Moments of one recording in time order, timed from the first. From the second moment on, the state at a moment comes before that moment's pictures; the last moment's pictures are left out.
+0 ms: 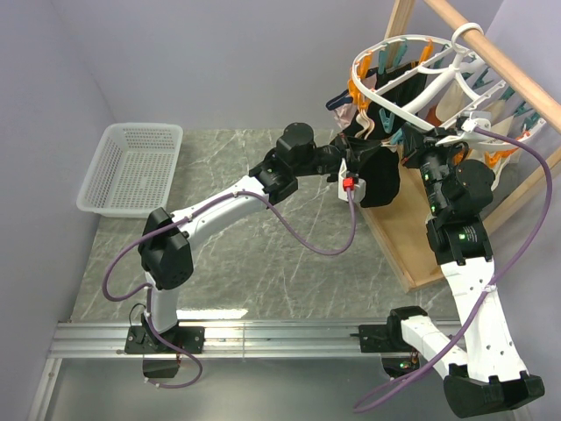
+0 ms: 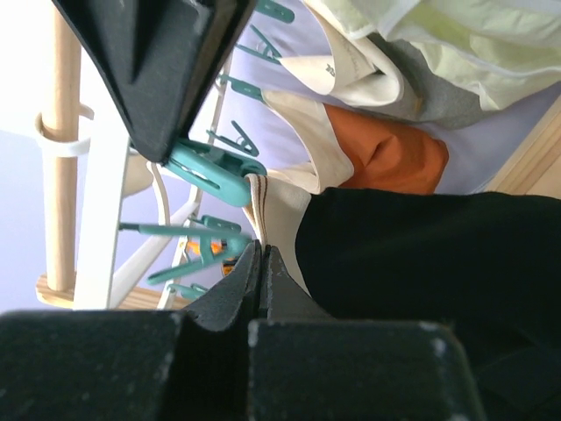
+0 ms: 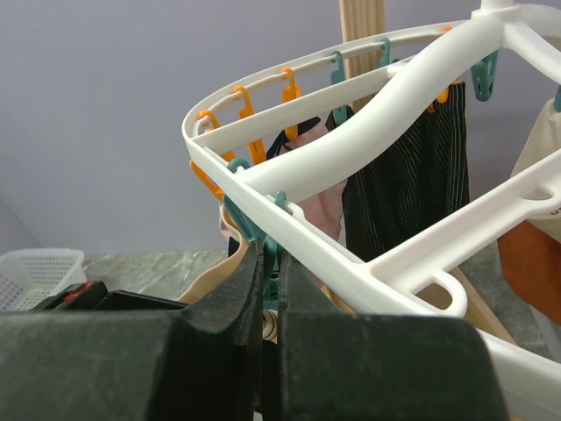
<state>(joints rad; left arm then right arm) -0.88 1.92 1.79 0.27 0.62 1.16 0.13 0.88 1.14 -0.06 0.02 0.22</state>
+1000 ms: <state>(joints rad) -0.89 1.95 1.92 0.28 0.64 1.11 0.13 0.88 1.14 -0.02 -0.01 0.17</state>
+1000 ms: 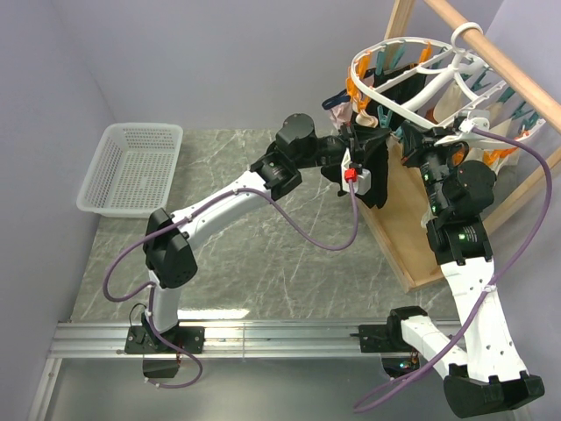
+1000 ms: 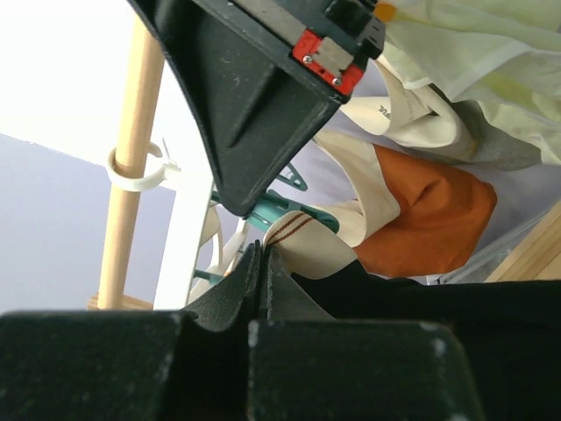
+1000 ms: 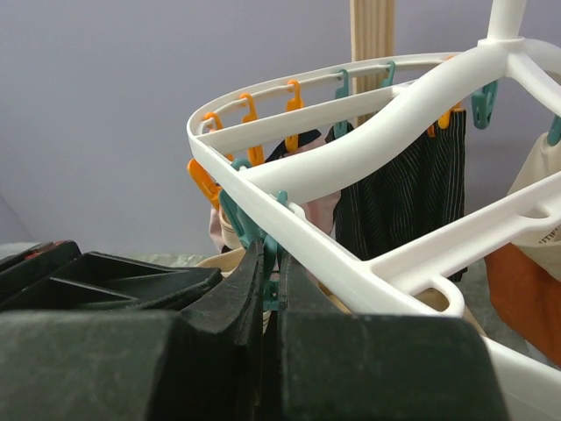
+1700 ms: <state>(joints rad) -0.90 1.98 1.94 0.32 0.63 1.10 0.12 0.90 1.14 -0.04 0.00 0.18</state>
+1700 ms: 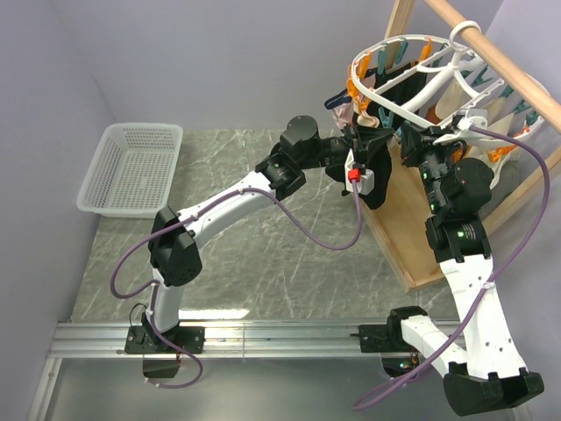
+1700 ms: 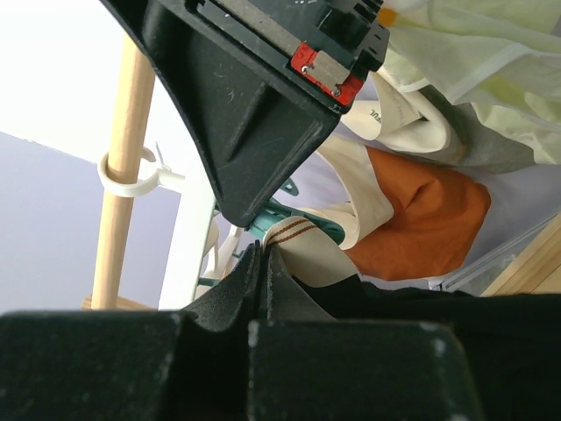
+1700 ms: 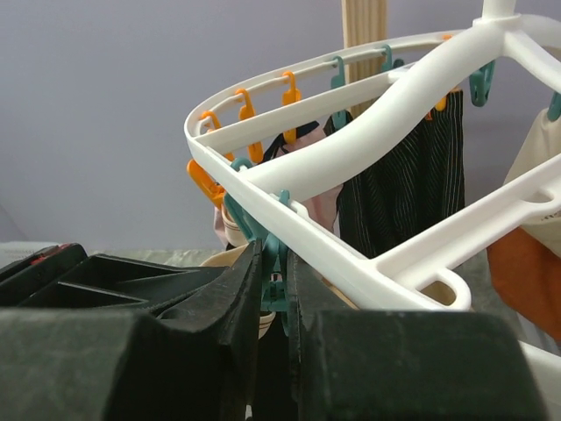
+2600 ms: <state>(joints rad) -0.90 2.01 1.95 0.32 0.63 1.10 0.12 0.90 1.15 -0.07 -0.01 0.20</state>
